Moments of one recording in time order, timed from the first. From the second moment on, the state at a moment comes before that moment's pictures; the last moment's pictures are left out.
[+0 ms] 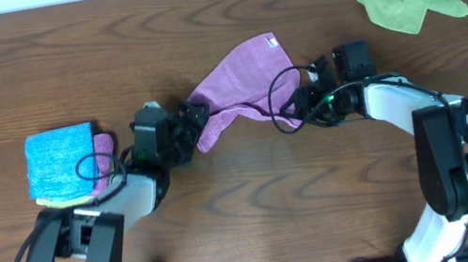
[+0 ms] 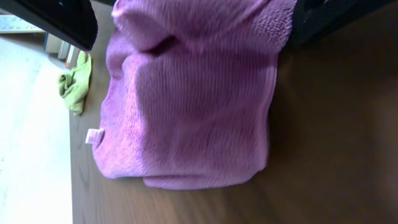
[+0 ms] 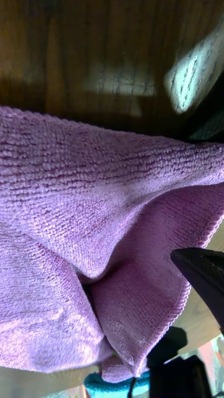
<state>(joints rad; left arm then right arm) -0.30 1.69 0.62 0.38 0.29 -1.24 0.11 1.90 0.99 -0.28 -0.66 0.44</state>
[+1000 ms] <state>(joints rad) -0.32 1.72 0.72 0.21 0.39 -1.13 0.11 1.90 0.99 -0.29 -0.65 0.44</state>
